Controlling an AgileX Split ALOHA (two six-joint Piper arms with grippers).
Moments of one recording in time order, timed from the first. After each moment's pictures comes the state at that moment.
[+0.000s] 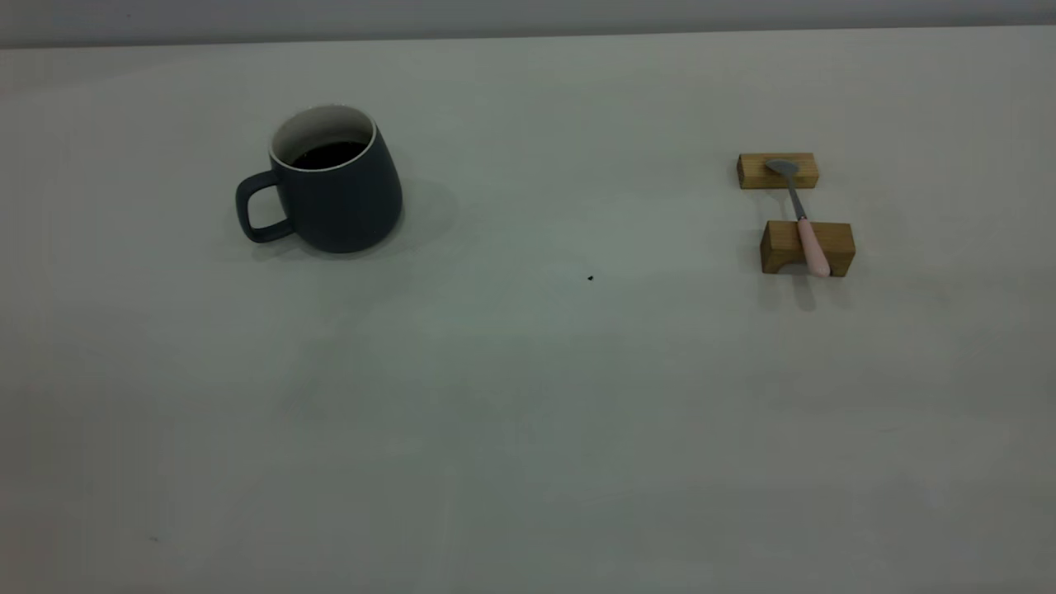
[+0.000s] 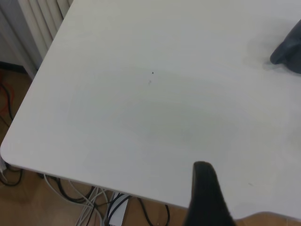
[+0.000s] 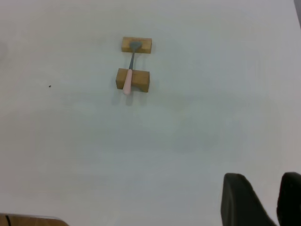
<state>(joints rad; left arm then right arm) 0.08 -0.02 -0.49 0.14 1.14 -0.16 0.00 0.02 -0.47 0.06 1.14 -0.09</state>
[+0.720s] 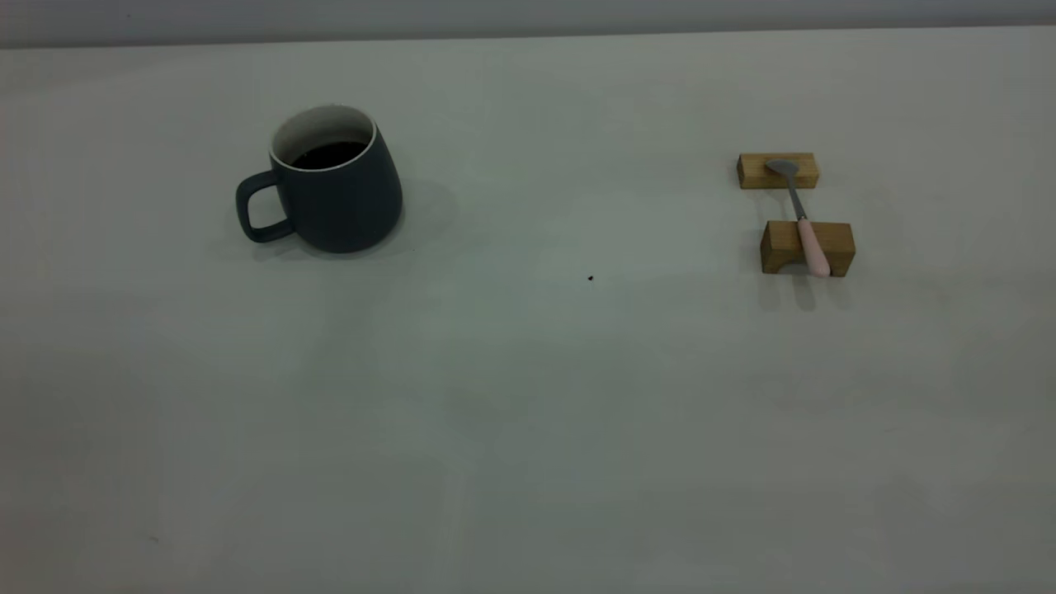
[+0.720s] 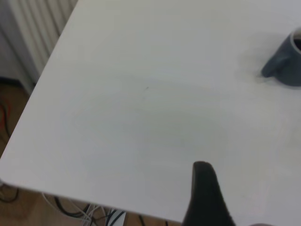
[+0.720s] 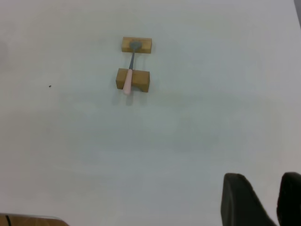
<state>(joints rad) 0.08 0.06 -0.53 0.11 1.08 -0.11 0.00 0.02 -0.47 0.06 1.14 -0.09</state>
